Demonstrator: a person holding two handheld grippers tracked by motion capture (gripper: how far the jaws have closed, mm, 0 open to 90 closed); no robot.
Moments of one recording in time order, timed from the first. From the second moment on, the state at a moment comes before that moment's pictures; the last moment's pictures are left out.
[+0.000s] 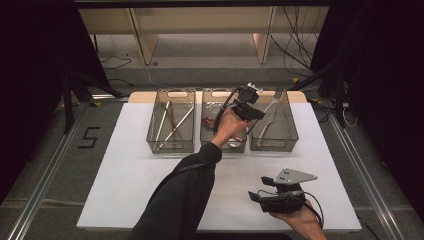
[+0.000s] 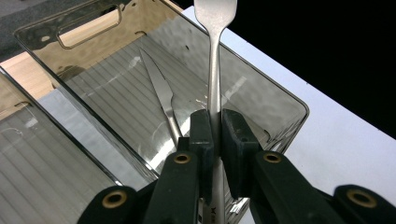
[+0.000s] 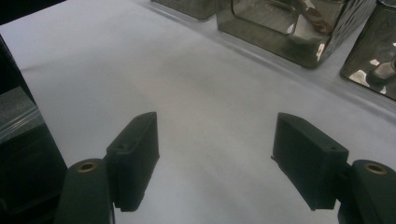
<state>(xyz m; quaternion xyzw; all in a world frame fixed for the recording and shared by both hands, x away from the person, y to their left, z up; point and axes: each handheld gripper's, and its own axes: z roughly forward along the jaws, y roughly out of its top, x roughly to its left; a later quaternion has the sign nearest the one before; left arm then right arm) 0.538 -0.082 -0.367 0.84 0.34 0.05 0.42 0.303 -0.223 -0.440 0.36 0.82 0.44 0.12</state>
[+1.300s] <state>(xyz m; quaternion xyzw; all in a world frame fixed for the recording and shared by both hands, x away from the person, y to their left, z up) 0.545 -0.102 -0.398 0.83 0.38 0.05 0.41 0.298 -0.223 -0.440 0.35 0.82 0.44 0.12</state>
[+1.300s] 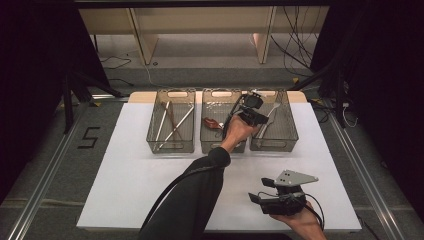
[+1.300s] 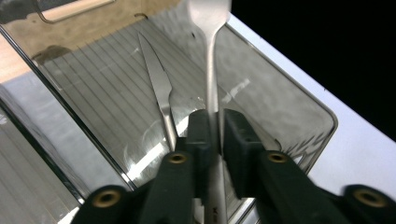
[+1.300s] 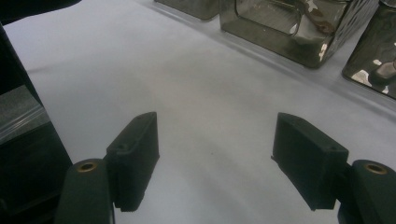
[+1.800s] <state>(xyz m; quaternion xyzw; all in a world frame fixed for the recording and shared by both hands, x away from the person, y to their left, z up) 0.541 -0.078 -0.384 0.83 0.38 0.03 0.41 0.299 -0.223 -0.441 0.36 0.82 0.44 0.12</state>
